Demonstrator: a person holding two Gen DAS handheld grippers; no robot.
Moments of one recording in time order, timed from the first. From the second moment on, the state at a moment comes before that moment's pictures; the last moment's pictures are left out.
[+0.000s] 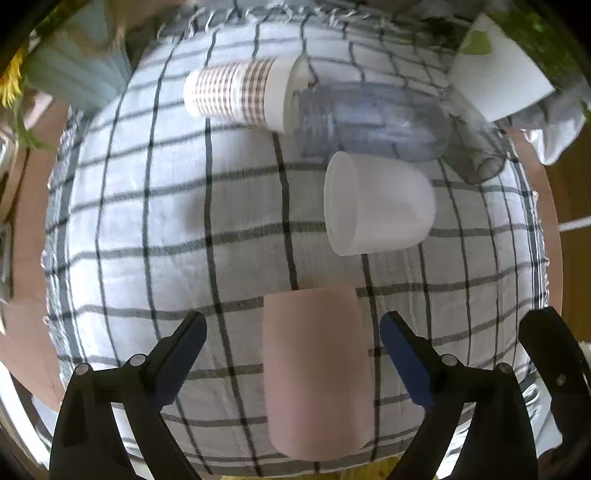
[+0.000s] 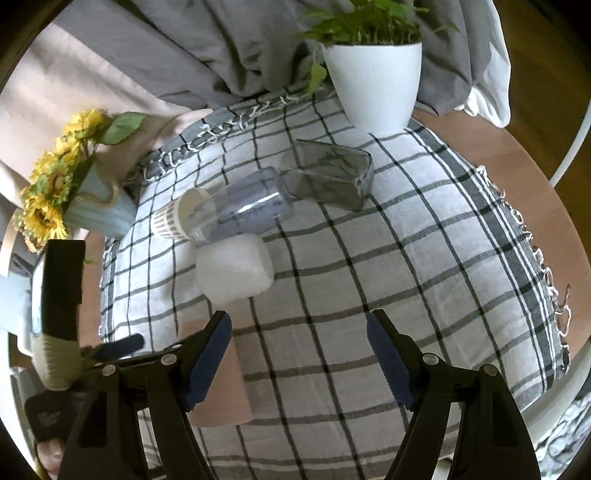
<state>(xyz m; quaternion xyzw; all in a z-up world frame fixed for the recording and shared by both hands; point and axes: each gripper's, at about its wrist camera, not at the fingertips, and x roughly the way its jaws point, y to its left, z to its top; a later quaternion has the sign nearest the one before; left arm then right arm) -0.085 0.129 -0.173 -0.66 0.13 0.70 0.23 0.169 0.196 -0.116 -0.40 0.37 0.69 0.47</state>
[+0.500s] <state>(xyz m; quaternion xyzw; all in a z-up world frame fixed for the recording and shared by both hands) -0.083 0.139 -0.202 -0.70 0.11 0.68 0.19 0.172 0.216 -0.130 -0.43 0.37 0.70 0.44</state>
